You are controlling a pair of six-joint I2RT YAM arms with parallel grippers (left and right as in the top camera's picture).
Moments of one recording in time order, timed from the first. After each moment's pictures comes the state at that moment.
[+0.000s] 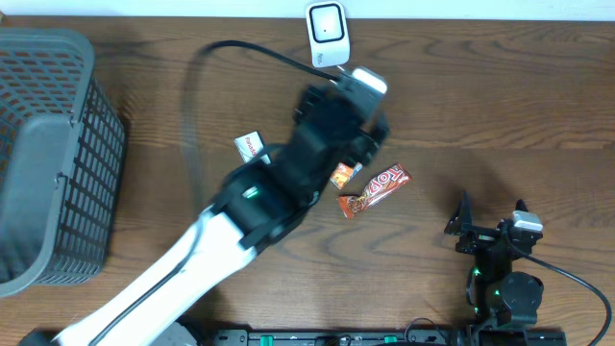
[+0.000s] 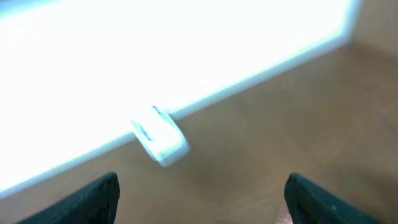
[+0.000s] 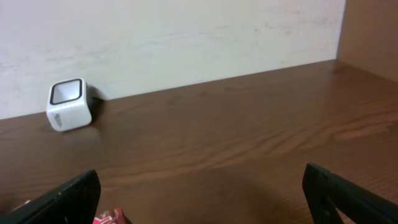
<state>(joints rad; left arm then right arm) -0.82 1.37 1.36 -0.36 -0.36 0.00 -0.03 0.01 0.01 -0.06 0.10 0.15</state>
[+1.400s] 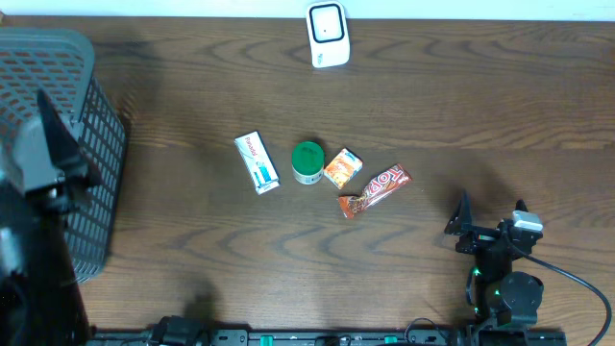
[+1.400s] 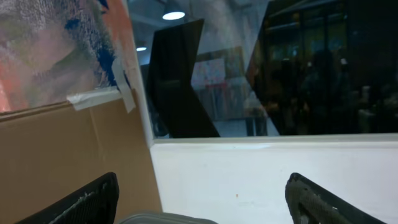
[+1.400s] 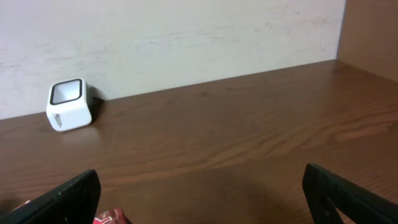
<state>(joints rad) -0.18 0.70 1.41 -0.42 -0.46 0.27 -0.03 0.01 0.01 -0.06 0.10 0.15</state>
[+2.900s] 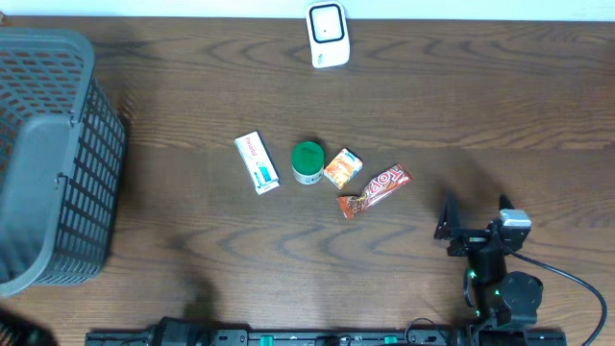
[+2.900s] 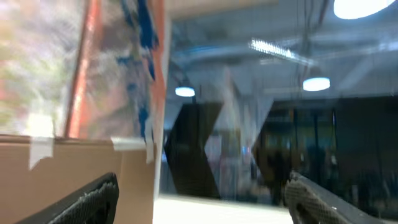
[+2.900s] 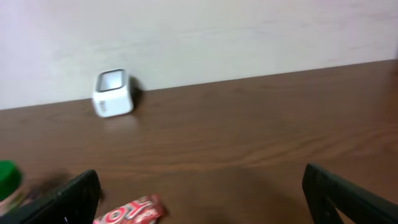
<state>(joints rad) -0.18 0.21 1.20 -0.29 -0.42 0.27 -0.03 0.01 0.01 -0.06 -0.08 0.15</state>
